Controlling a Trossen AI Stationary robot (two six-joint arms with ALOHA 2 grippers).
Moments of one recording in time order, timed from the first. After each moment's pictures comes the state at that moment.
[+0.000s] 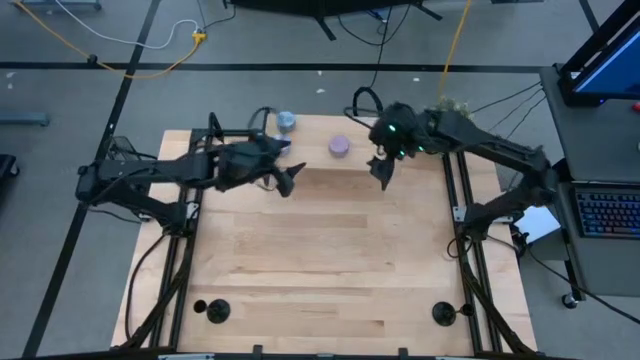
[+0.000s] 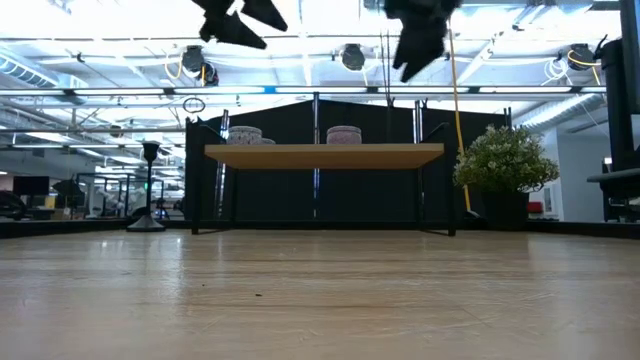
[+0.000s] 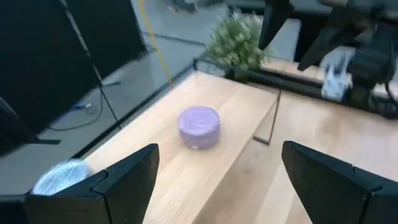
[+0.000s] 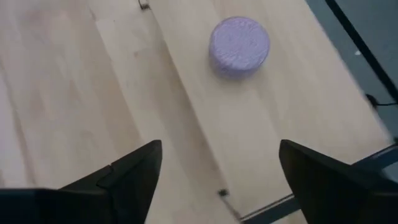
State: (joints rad) left arm 0.11 1.25 1.13 -0.27 -0.44 -0.11; right arm -0.36 1.42 1.54 -1.05 0.06 0.06
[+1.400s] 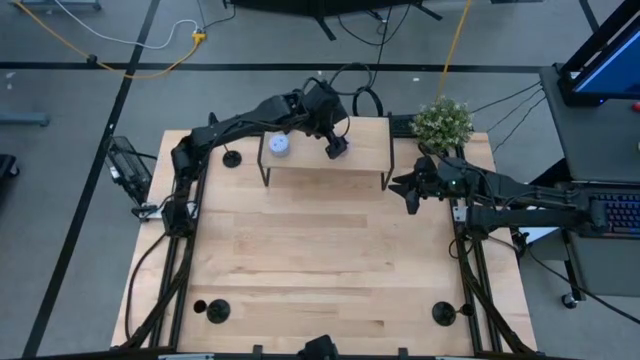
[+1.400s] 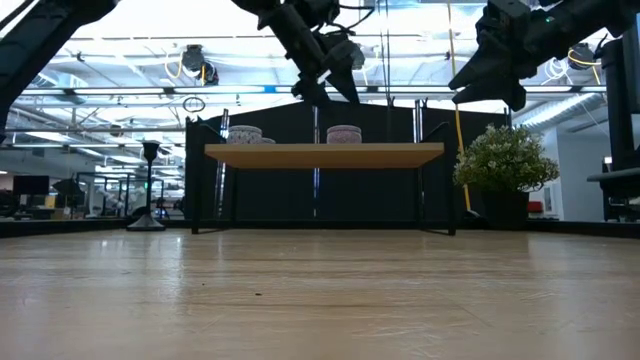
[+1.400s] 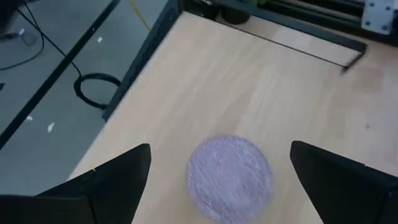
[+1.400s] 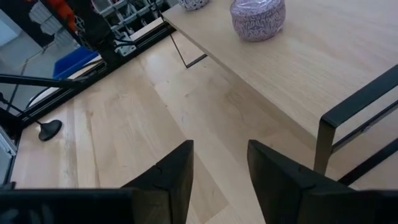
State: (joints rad) left arm 0.44 2.04 2.05 -0.81 0.00 0.03; right arm -0.24 0.69 0.59 -0.33 0.05 0.45
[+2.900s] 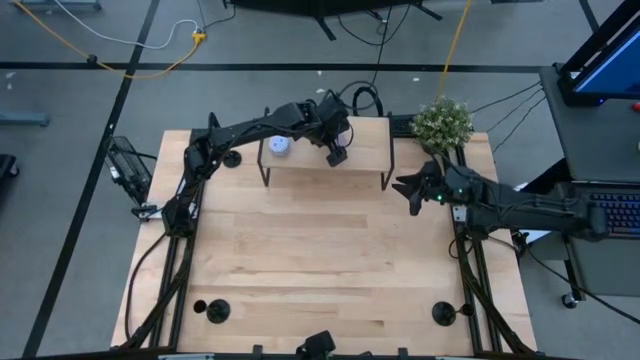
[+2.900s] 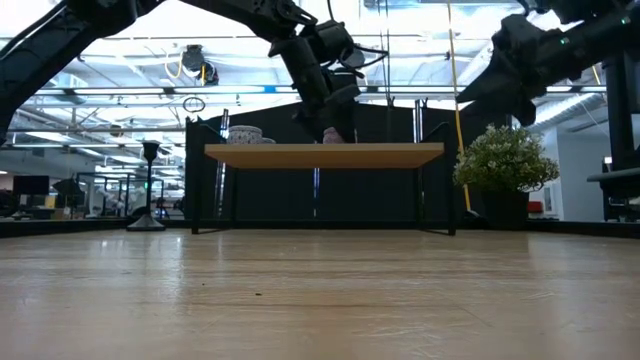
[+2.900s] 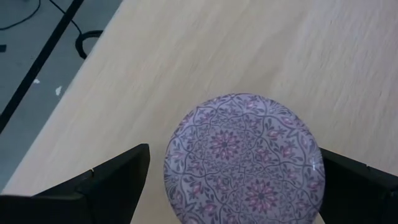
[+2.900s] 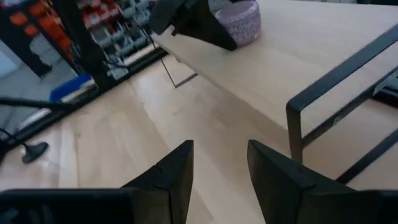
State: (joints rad) left arm 0.44 2.14 2.05 -0.87 -0.05 0.04; right arm -0.24 0.55 0.39 -0.16 0.13 0.45
